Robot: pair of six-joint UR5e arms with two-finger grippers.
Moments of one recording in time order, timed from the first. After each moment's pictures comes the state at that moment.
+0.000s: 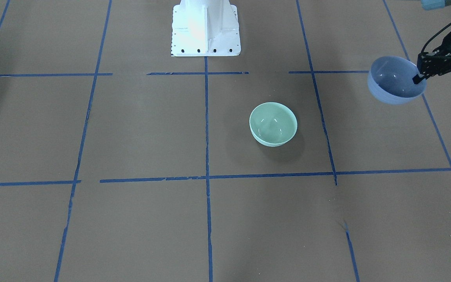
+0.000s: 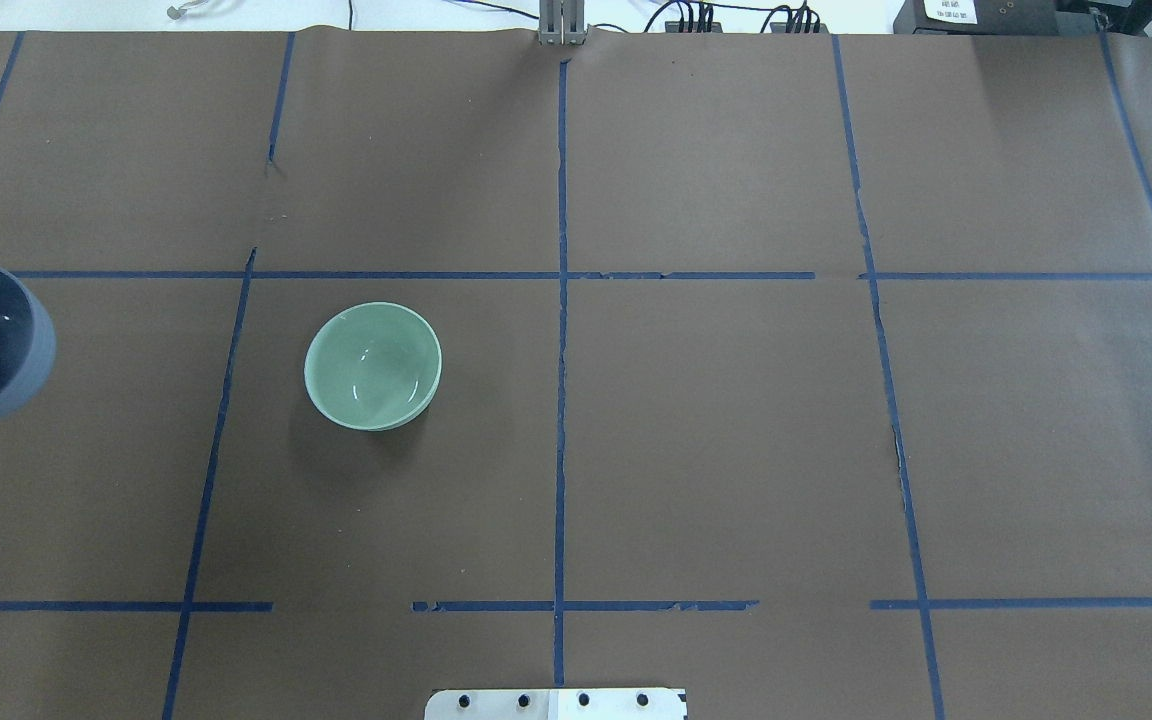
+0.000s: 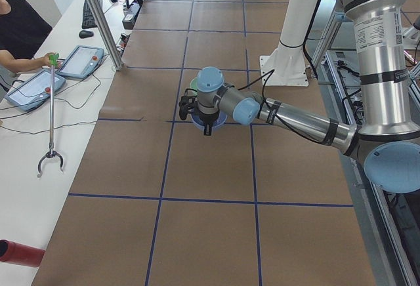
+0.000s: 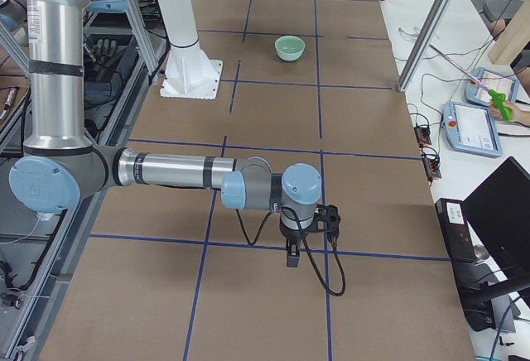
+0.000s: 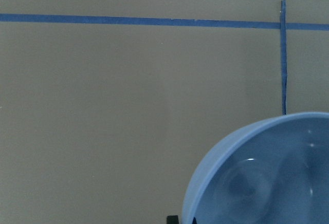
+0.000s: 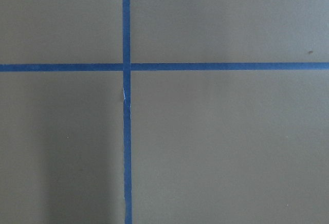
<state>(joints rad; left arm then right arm) -1.25 -1.39 -2.13 -1.69 -2.38 -0.58 1.58 -1.63 1.62 -1.55 2.27 0.03</state>
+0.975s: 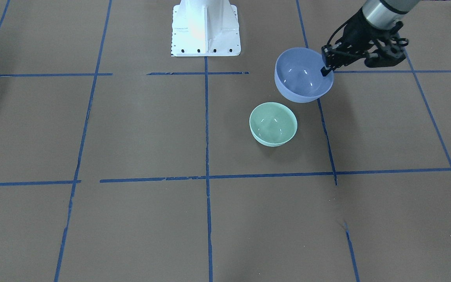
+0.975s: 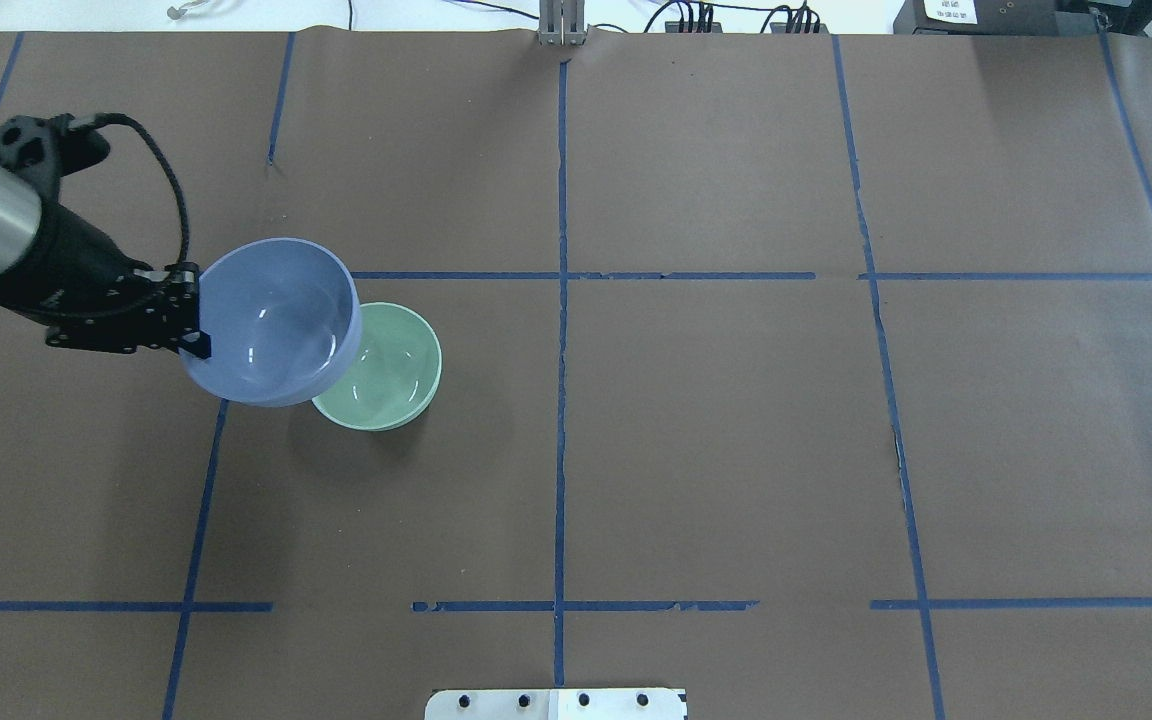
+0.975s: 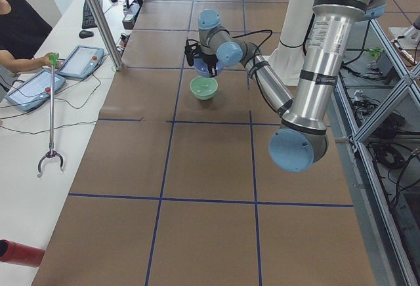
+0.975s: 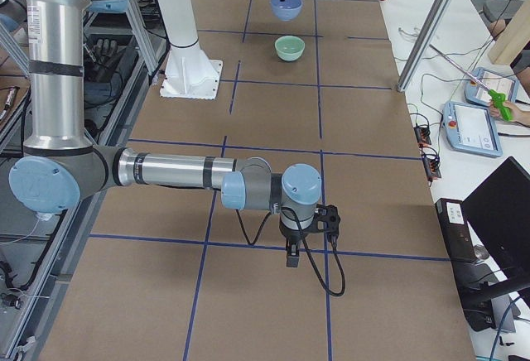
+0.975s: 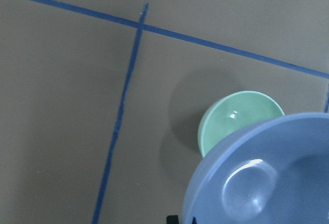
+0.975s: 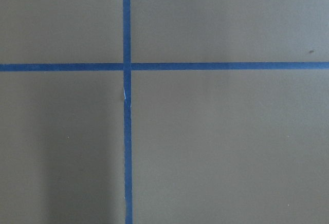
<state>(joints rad) -0.86 -1.84 -2.14 -1.55 -2.27 -1.26 1.58 -1.63 1.62 -1.55 2.28 0.03</state>
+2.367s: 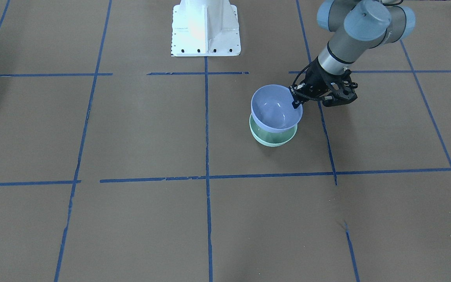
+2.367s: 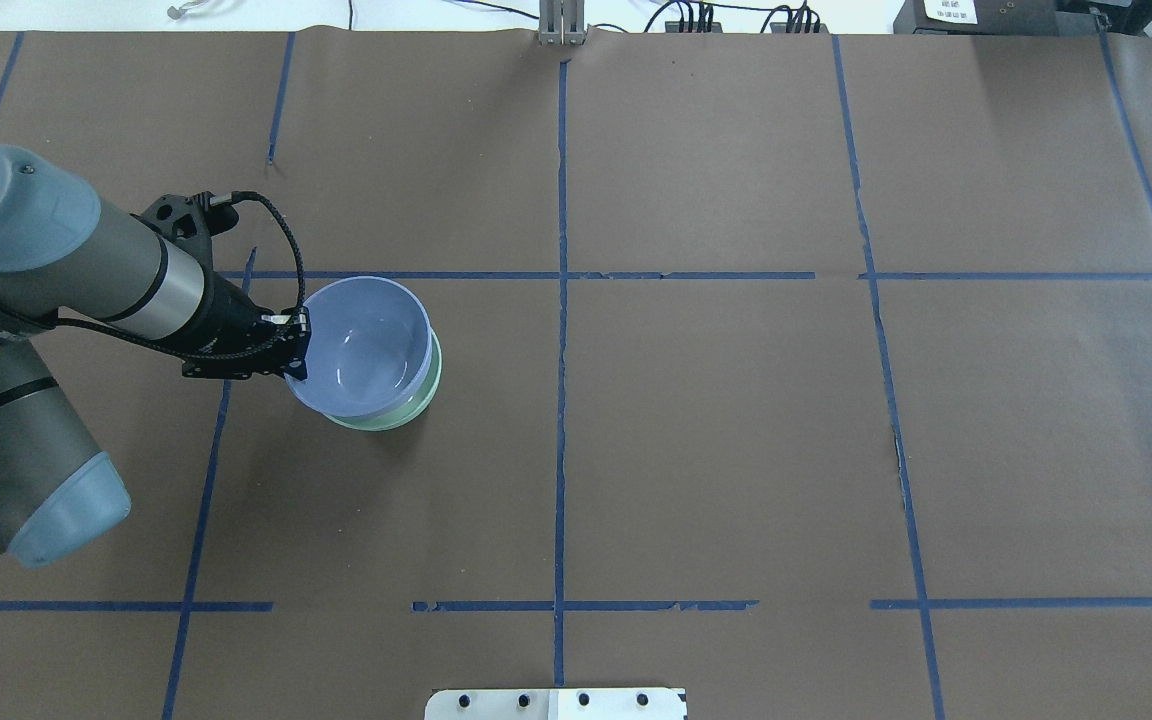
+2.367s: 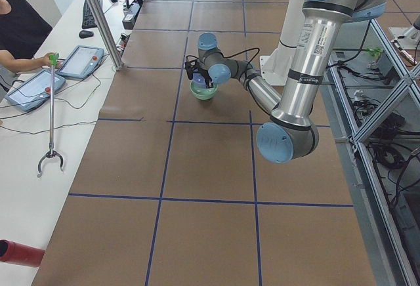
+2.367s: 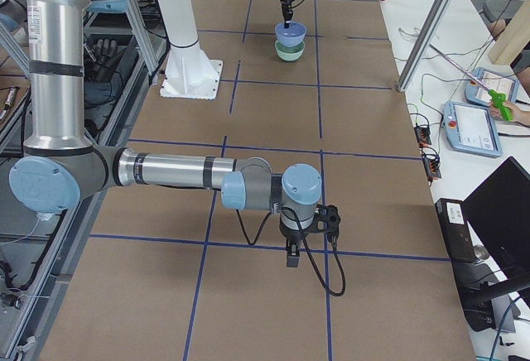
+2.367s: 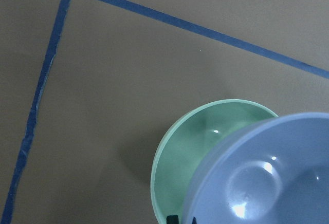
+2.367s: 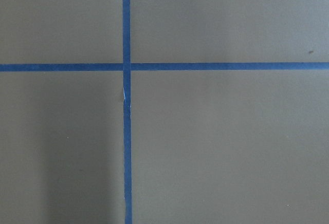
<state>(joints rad) -0.72 -1.85 -1.92 -1.83 -2.13 -1.39 1.58 -1.63 1.62 -1.55 2.27 0.03</state>
